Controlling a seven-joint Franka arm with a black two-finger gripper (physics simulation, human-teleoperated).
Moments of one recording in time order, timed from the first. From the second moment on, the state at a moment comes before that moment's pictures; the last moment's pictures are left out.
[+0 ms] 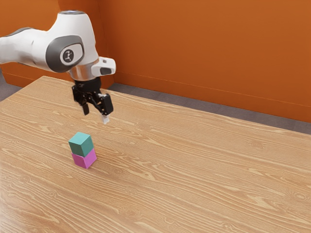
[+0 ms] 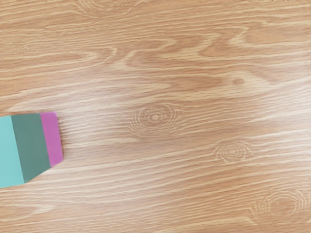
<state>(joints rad) -0.12 -0.08 0.07 -1.96 0.02 1.86 0.08</state>
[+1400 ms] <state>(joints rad) 0.12 0.13 0.06 -2.03 0.08 2.08 0.20</state>
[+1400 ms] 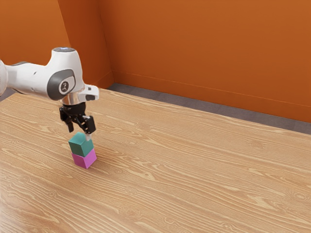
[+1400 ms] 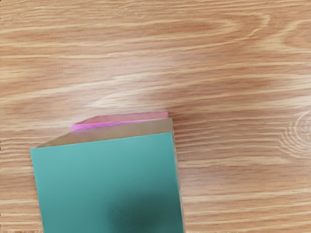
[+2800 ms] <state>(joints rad) 0.18 0.25 0.04 -1.95 0.03 2.07 0.21</state>
